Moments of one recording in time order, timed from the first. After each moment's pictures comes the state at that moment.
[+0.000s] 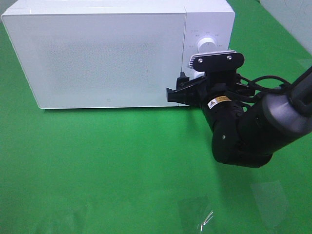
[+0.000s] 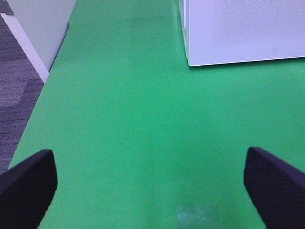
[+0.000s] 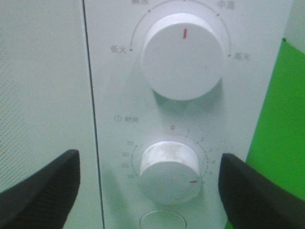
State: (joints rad) left arm 0.03 0.00 -0.52 0.01 1.08 0.11; right arm 0.68 2.04 -0.74 0.67 -1.20 -0.27
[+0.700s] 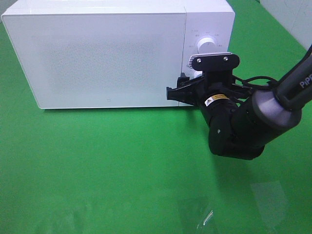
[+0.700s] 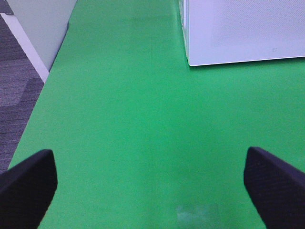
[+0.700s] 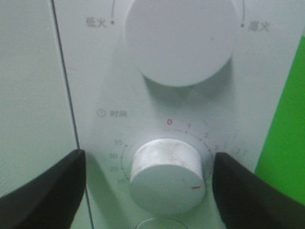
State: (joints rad) left arm 0.03 0.00 -0.52 0.01 1.08 0.11; right arm 0.63 2.10 -0.81 0.63 -1.17 -0.23
